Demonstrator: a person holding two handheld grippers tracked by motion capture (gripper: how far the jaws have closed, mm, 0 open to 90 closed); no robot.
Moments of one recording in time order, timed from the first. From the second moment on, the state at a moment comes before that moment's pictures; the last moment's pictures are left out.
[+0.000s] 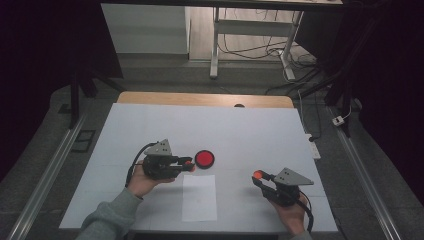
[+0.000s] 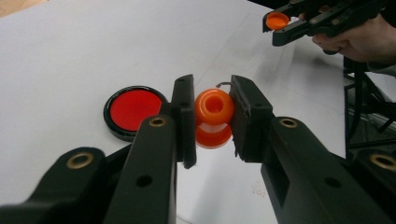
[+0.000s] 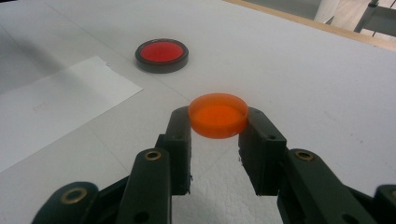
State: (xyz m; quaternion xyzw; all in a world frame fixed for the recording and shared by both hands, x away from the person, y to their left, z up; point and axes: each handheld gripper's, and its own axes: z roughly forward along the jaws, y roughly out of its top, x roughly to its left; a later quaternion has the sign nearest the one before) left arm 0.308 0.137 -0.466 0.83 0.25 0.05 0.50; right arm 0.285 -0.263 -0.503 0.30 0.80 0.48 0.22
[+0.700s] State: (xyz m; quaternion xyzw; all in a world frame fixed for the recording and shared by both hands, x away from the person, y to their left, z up) left arm 0.292 0.133 -0.474 0.84 0.24 0.04 0.49; right arm 0.285 -0.262 -0.504 0.30 0.80 0.48 0.21
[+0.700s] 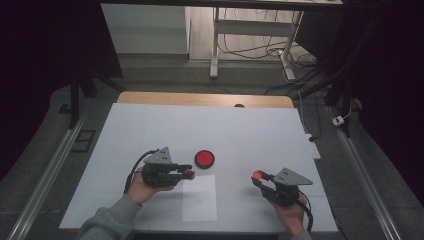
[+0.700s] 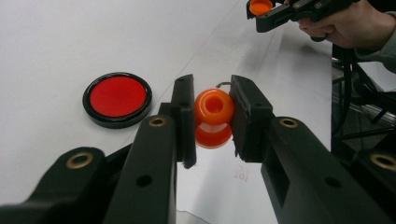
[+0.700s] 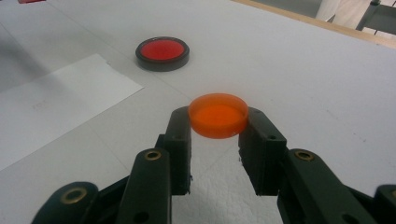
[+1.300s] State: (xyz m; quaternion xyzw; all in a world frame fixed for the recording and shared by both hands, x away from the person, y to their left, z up) left arm 0.291 0.111 -0.496 0.86 0.23 0.03 0.45; right arm 0.285 -0.262 -0.505 0.30 0.80 0.47 0.21
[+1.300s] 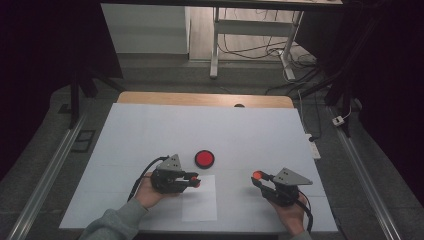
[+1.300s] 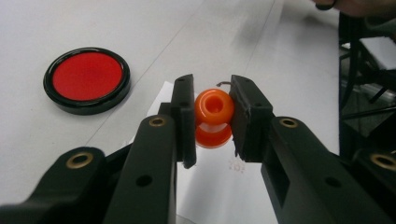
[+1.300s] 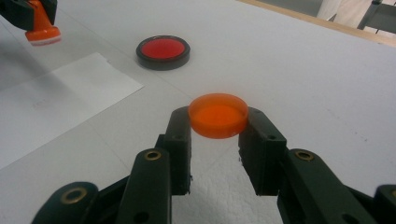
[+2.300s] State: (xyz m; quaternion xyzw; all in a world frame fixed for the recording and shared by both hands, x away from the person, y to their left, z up) left arm 0.292 0.097 -0.515 0.88 0.22 0.03 0.41; right arm 0.286 -0.260 -0.506 0.30 0.80 0.47 0.21
